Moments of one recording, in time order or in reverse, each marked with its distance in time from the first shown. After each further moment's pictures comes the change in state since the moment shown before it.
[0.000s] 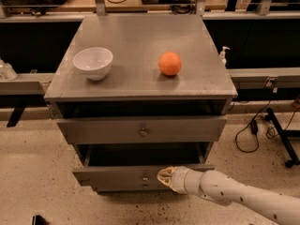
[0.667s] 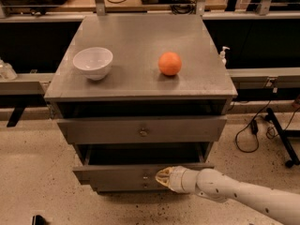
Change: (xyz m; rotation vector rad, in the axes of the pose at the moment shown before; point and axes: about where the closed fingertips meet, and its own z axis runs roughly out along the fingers) arm 0.010 0.002 0.019 -0.028 0.012 -0.027
